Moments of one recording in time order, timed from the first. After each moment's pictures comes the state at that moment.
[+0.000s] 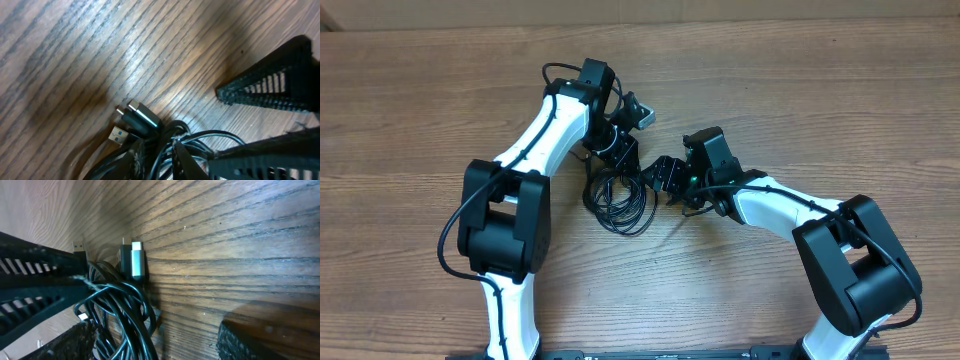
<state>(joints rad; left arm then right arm) -0.29 2.15 1.64 -0.96 0.44 0.40 0.48 1.86 0.92 0.01 -0.41 0.88</state>
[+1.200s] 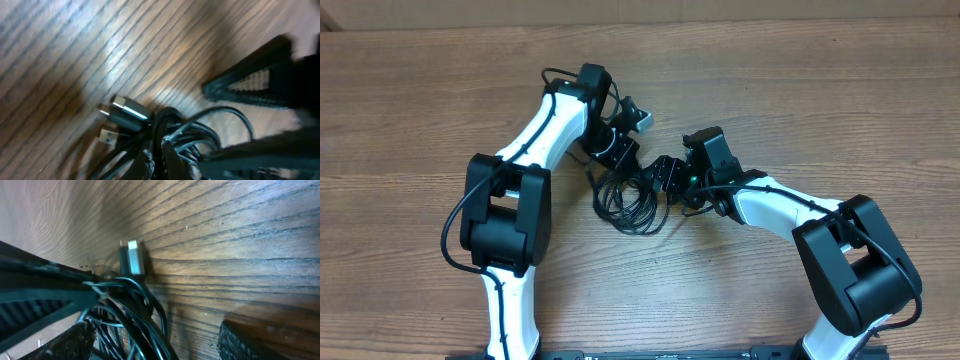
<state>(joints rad) -0.26 2.18 1.67 -1.02 0.57 0.38 0.48 1.86 0.92 0.02 -0.41 0.88</state>
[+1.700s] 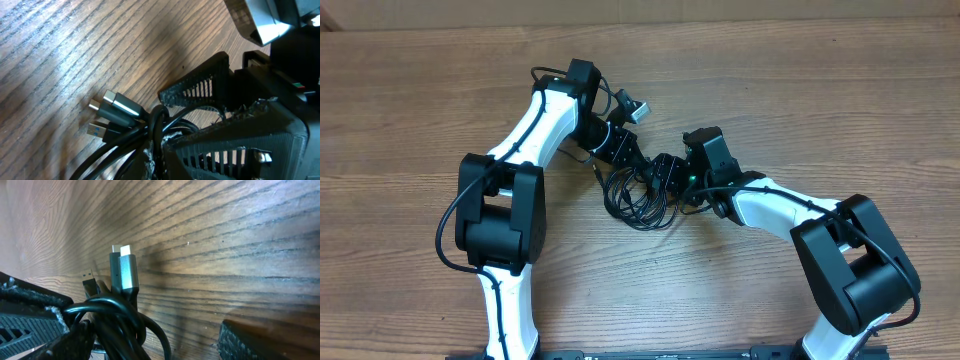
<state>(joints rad) -0.24 2.18 1.68 -1.03 0.75 0.37 0.49 1.86 0.91 0.08 -0.36 0.88</state>
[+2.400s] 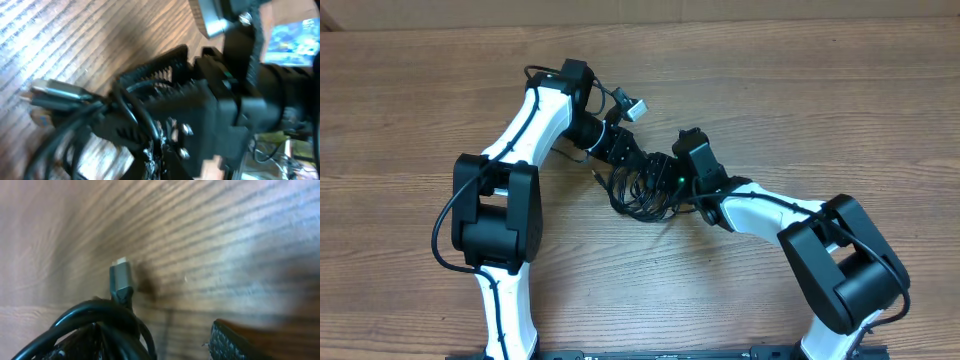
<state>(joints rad) -0.21 2.18 1.70 -1.13 0.88 0.45 0.55 1.90 0.92 0.15 -0.12 0.90</state>
